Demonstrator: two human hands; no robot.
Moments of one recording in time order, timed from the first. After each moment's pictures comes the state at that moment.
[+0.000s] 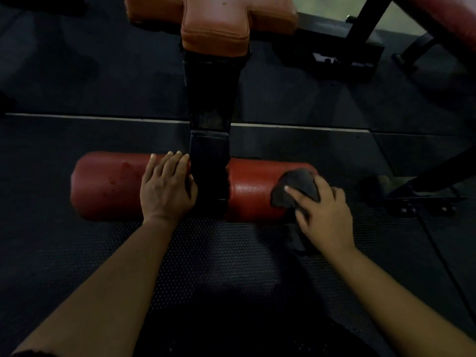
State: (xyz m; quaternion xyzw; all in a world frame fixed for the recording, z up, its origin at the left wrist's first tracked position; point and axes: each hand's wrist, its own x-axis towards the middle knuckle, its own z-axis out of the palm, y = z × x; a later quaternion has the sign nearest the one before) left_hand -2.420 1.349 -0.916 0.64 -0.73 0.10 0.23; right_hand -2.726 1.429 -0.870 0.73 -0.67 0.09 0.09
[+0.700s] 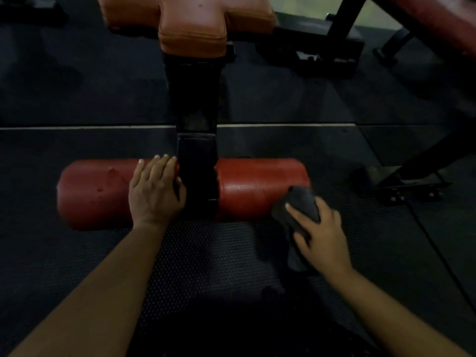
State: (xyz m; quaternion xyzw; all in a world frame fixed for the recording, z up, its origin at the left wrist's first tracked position) left_hand -2.421 1.351 -0.915 0.63 -0.73 0.10 0.23; right_hand -2.745 1.479 -0.909 0.71 -0.68 0.15 0.04
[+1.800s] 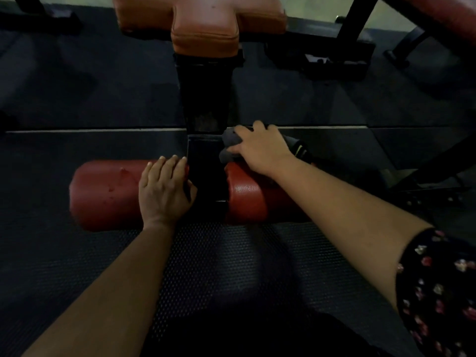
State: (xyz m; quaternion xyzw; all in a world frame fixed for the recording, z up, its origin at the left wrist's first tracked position) left_hand -2.420 1.348 -0.920 0.64 -0.73 0.12 0.22; right_hand -2.632 1.293 -0.825 0.83 -0.53 -0.12 0.13
